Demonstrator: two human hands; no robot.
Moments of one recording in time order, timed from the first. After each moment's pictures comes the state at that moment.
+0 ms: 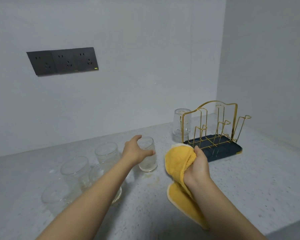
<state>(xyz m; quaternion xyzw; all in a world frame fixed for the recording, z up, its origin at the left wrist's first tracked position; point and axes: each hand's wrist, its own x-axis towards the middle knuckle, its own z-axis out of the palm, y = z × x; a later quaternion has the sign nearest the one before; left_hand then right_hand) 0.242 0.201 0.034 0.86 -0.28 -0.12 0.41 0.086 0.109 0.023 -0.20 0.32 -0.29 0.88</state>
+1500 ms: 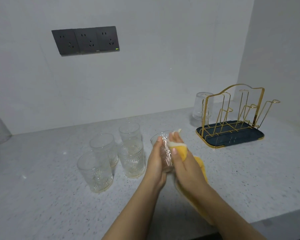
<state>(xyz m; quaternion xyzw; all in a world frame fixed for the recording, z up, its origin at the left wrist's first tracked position) 0.187 0.239 -0.040 0.42 -0.14 -0.37 0.82 0.093 0.197 -0.019 -0.81 0.14 -0.34 0.46</state>
